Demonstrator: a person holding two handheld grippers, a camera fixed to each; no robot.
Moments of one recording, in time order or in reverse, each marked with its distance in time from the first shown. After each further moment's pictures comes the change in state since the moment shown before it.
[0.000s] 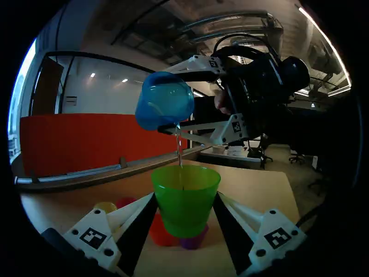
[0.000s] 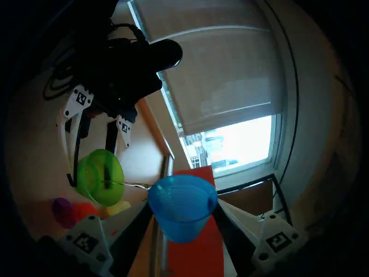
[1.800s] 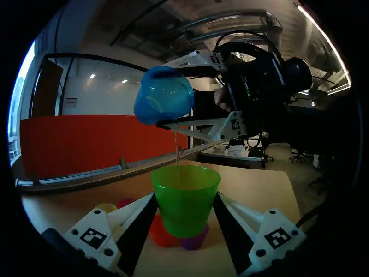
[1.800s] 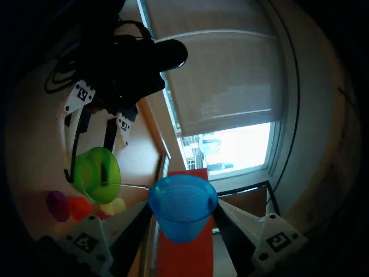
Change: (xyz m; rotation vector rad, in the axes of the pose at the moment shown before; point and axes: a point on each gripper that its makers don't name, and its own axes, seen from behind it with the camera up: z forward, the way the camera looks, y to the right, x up) left arm 0.001 -0.001 0.000 0.005 0.000 0.012; right arm 0.007 0.008 -0.001 -0.021 0.004 -0.070
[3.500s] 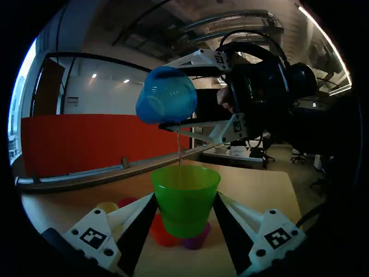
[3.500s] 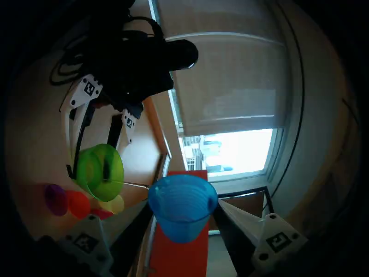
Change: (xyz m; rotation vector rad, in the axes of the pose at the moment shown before) left arm -0.004 -0.003 0.000 0.012 0.003 -0.007; right arm 0.023 -0.010 -0.005 0.010 0.000 -0.071
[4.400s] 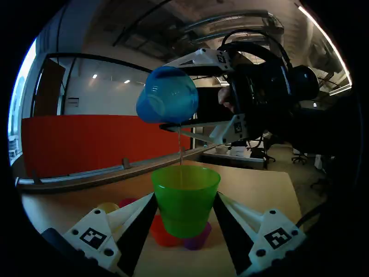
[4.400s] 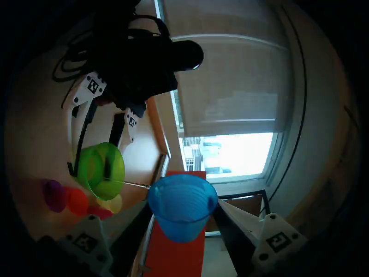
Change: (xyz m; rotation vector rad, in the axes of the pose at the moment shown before) left arm 0.002 -0.001 0.000 0.005 0.002 0.001; right arm 0.010 0.001 -0.004 0.000 0.001 -0.044
